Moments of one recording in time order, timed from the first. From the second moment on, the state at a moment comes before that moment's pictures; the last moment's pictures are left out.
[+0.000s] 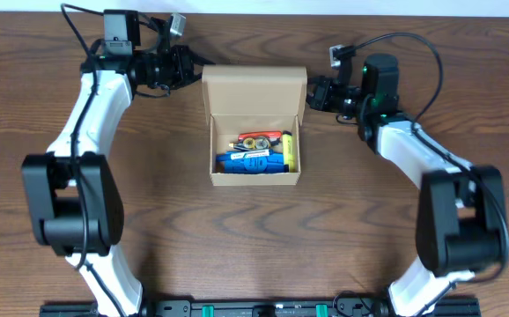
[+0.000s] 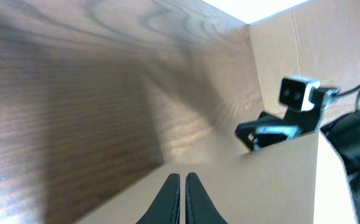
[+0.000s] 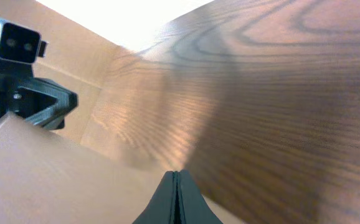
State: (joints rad) left arm -0.02 1.99 1.58 -0.51 0.98 -0.29; right arm 0.13 1.85 1.09 0.23 -0.80 0.57
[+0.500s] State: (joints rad) left arm -0.03 1.75 1.58 -1.15 0.75 0.07; right arm 0.17 1.41 1.09 -0.52 -0.64 0.32
